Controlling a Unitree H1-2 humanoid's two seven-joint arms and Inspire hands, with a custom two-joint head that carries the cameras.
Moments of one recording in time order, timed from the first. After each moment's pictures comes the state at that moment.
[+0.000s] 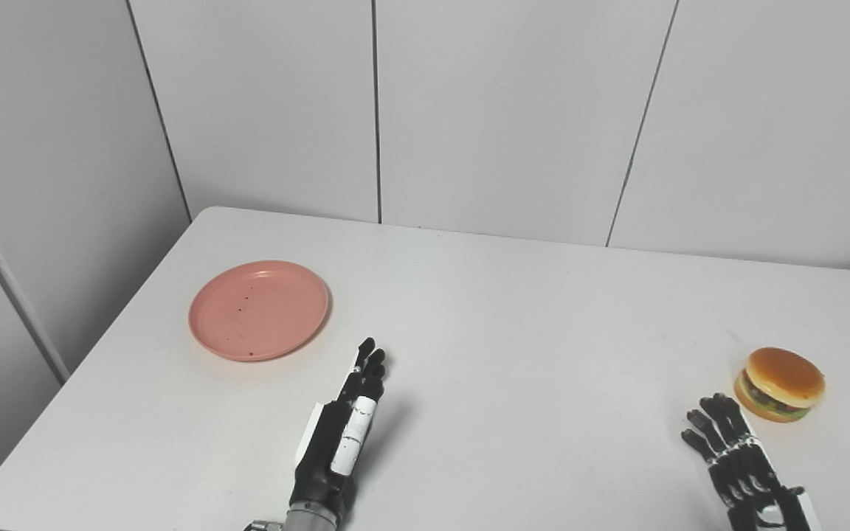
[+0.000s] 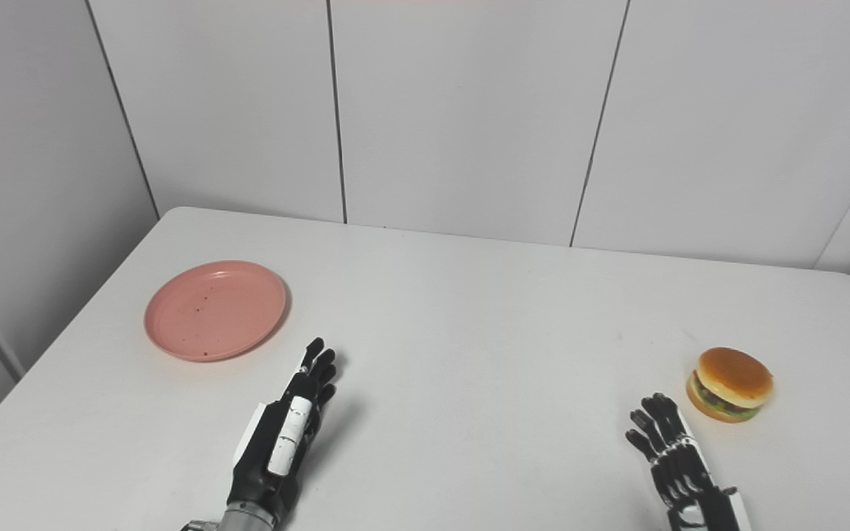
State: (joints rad) left arm 0.11 -0.03 -0.06 -0.13 -0.09 -0.04 0.02; right arm 0.03 -0.17 -0.03 0.12 0.26 -0.44 0.31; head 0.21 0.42
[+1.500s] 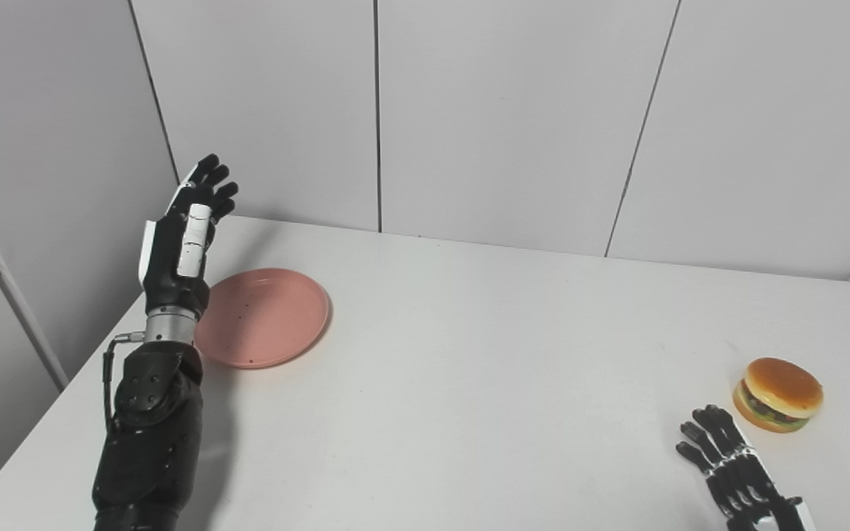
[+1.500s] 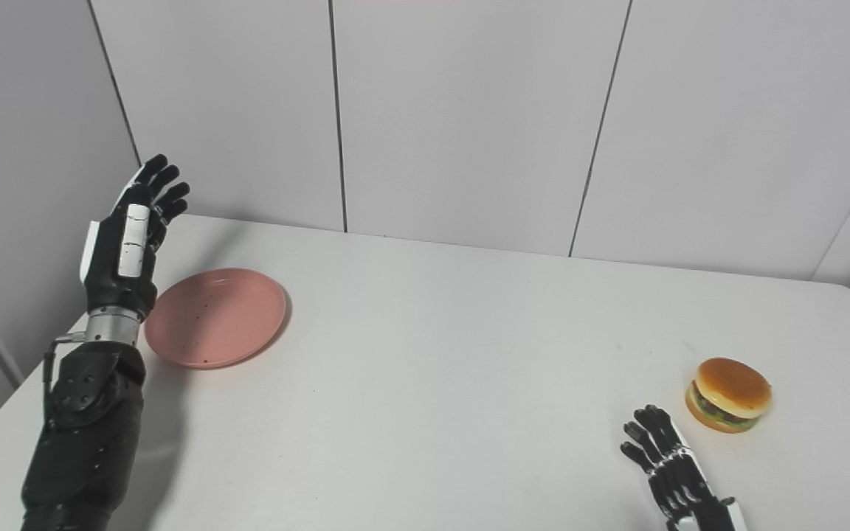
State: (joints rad) left arm -0.41 0.30 0.32 0.26 -0.19 -0.20 0.02; right arm 0.04 -0.17 -0.04 0.13 0.26 -0.44 0.31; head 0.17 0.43
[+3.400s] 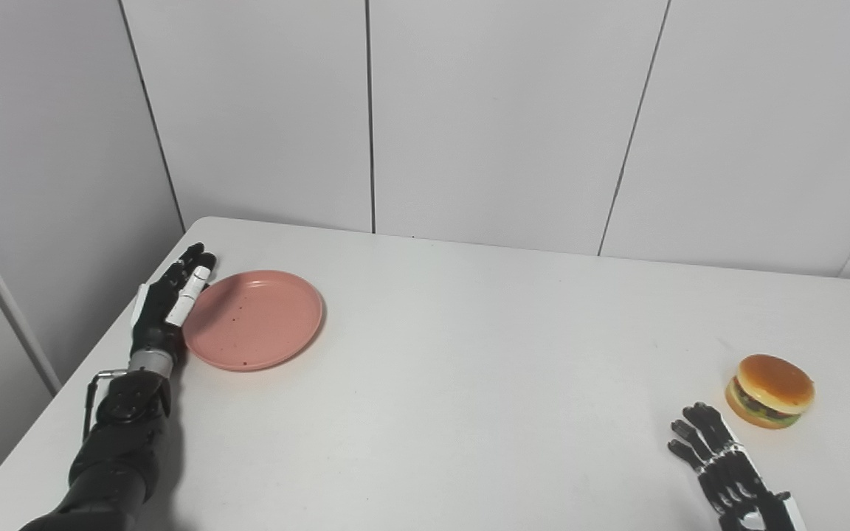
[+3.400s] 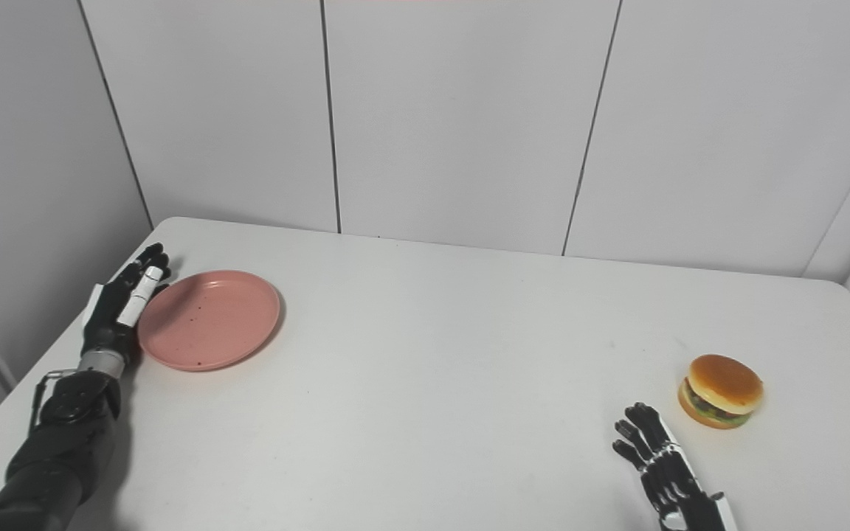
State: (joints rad) left arm -0.60 0.43 0.26 1.10 -0.14 -0.45 -0.10; right arm 0.04 -0.17 -0.03 0.12 0.22 -0.45 0.29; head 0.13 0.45
